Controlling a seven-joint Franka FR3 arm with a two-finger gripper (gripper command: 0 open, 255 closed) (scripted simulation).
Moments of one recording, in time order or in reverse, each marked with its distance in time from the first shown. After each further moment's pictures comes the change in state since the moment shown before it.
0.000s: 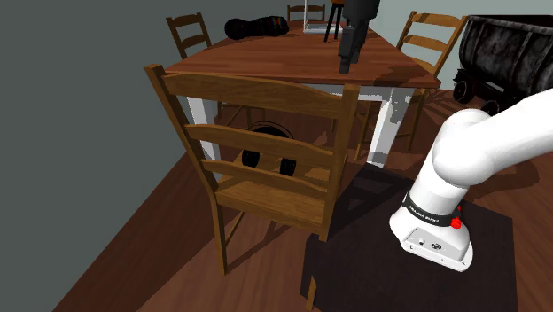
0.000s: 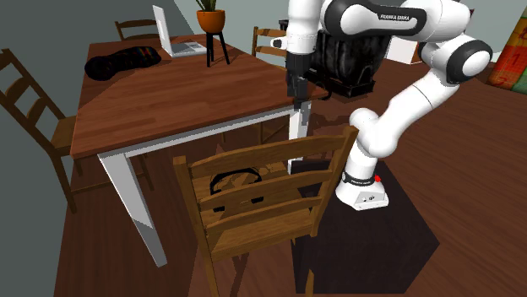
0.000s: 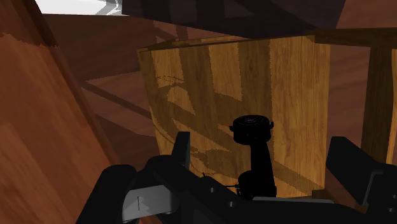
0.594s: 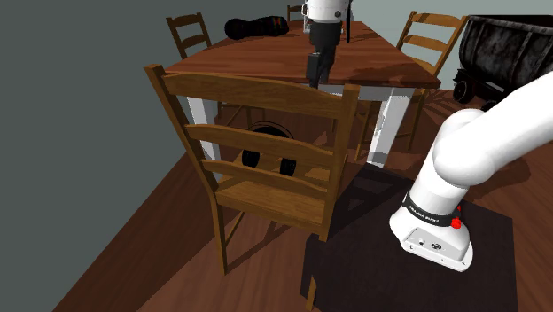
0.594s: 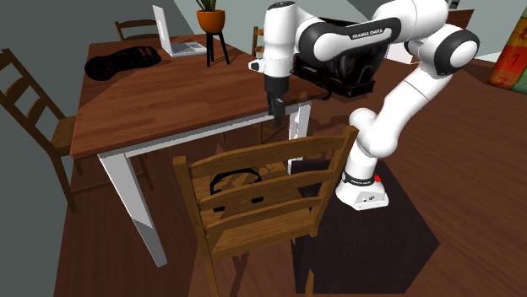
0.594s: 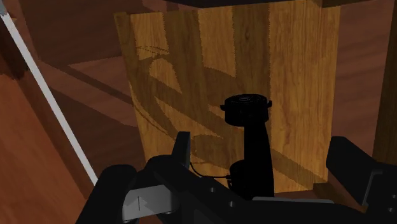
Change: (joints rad) arm 0.015 0.184 0.047 -0.029 0.025 0.208 0.030
